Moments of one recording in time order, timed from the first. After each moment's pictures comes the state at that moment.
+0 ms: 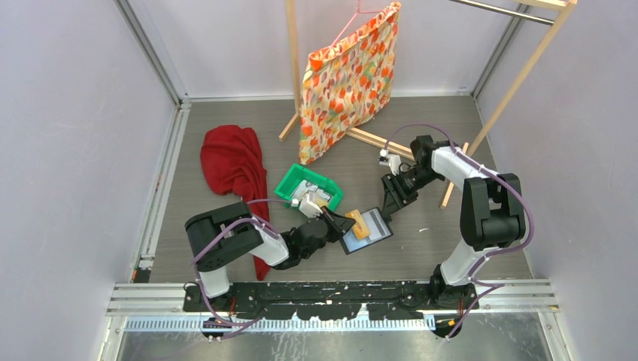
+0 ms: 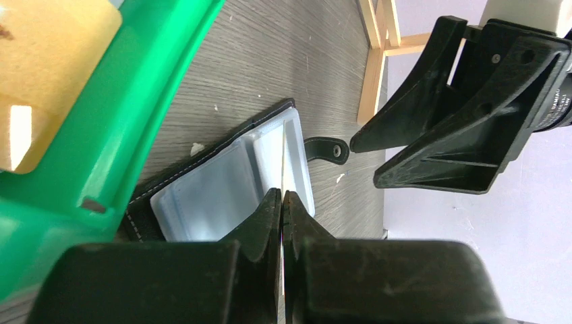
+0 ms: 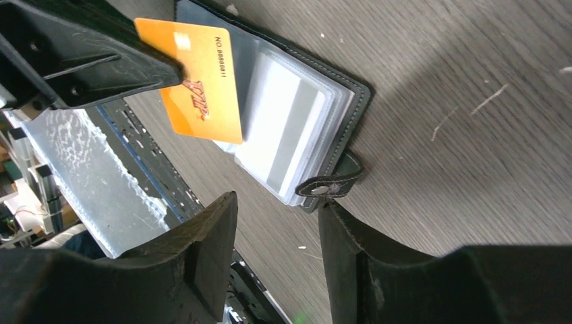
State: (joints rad) left arm -1.13 1.79 0.50 0.96 -0.42 -1.34; right arm 0.11 1.70 1.10 -0.99 -0.71 -0.51
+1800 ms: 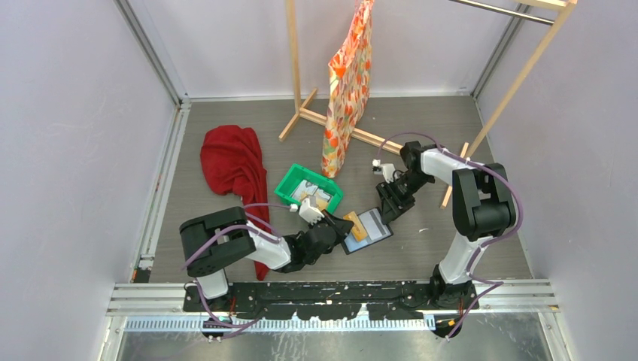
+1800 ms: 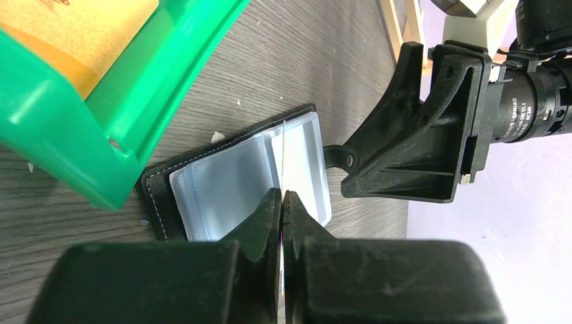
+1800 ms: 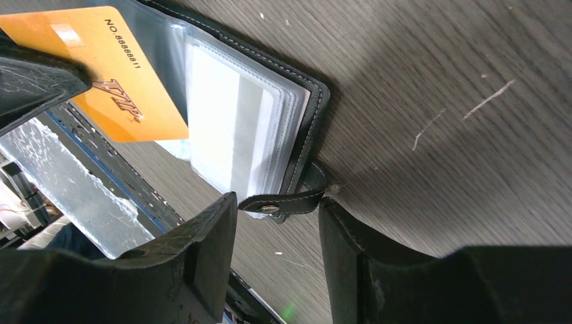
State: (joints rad) left arm -1.21 1.74 0.55 0.75 -0.60 -1.39; right arm 0.17 1.79 1.08 -0.94 -0.57 -0.45
